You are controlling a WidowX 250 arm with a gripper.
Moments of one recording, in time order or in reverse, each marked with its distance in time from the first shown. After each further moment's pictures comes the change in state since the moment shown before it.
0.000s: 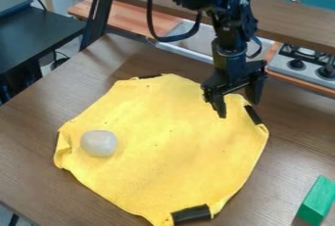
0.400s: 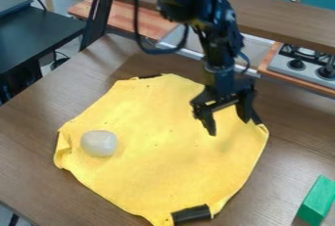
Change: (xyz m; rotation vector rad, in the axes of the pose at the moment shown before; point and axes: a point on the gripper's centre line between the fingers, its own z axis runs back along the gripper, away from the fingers) arm -0.008 0.029 -0.007 0.024 0.050 0.004
